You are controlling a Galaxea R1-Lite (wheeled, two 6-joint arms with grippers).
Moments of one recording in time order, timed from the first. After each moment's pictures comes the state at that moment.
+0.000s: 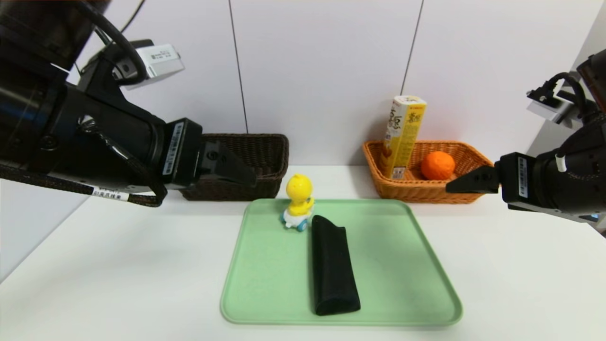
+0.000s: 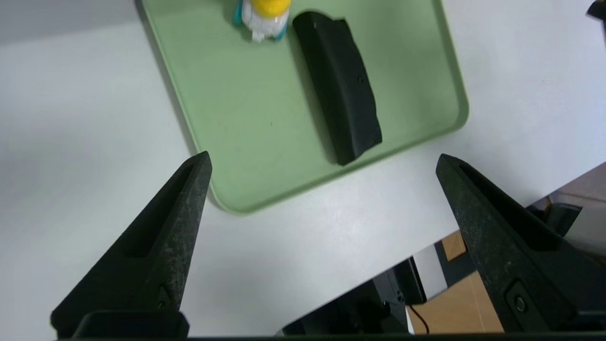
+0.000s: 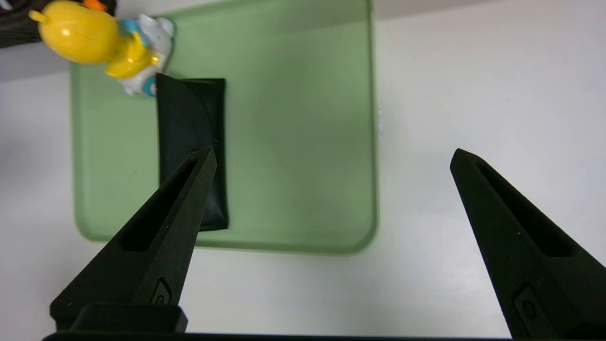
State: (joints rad) left arm -0.67 1.51 -1.66 0.86 -0.04 -0.47; right arm 0.43 1.41 -1.29 0.65 -0.13 0.51
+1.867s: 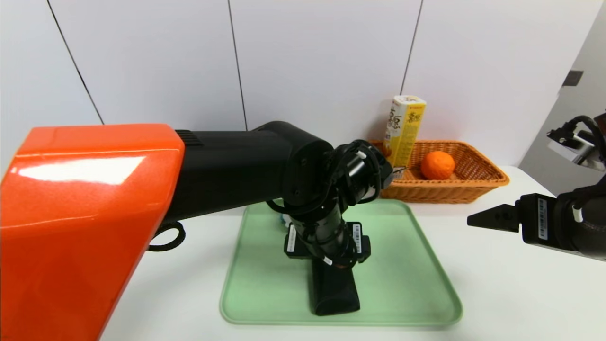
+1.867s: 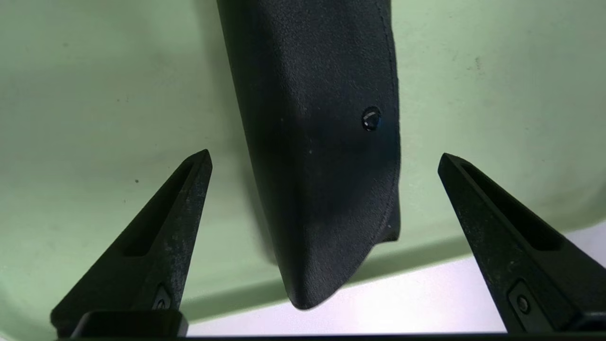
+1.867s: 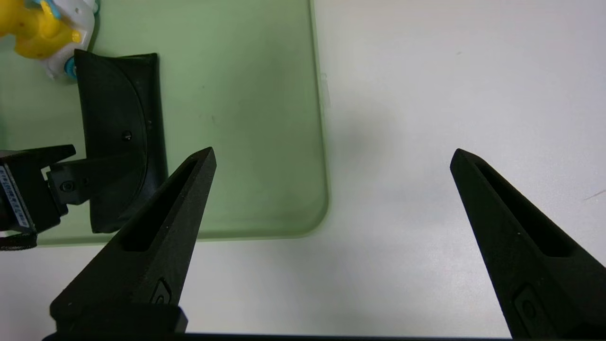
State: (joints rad) left arm -0.91 2.21 -1.98 0.88 0.14 -0.75; right arm 0.41 1.31 -1.06 0.56 -0.17 0.51
